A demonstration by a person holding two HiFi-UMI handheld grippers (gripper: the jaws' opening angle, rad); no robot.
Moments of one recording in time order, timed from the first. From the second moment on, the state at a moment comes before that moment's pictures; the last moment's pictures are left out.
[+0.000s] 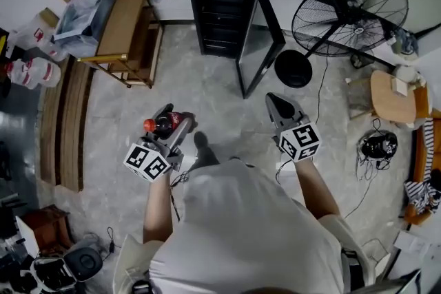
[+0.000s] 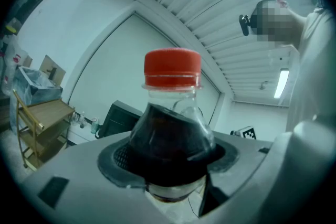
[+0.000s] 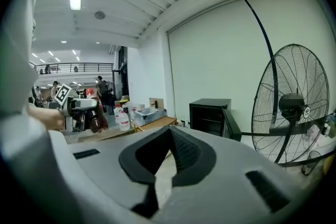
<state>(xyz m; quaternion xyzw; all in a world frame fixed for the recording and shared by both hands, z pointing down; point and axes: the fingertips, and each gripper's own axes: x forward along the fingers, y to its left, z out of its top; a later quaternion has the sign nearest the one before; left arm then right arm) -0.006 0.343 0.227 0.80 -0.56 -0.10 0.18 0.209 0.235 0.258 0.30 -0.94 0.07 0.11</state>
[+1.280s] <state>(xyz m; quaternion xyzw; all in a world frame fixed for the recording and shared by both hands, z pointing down) -0.166 0.153 0.278 0.84 -0.48 -0.08 0.23 0.042 0.093 0.300 0.37 -0.91 0.10 0.16</state>
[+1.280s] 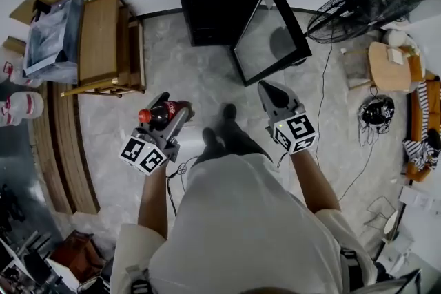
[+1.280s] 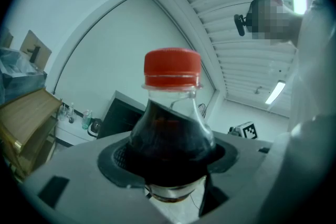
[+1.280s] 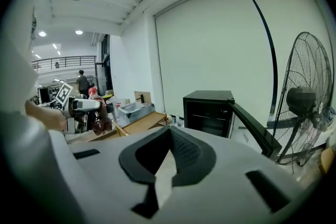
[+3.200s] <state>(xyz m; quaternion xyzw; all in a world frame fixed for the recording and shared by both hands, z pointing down) -0.132 -0.243 0.519 0.90 -0.40 0.01 0.19 -0.029 -0.220 0.544 0.39 -0.90 0.14 0.14</state>
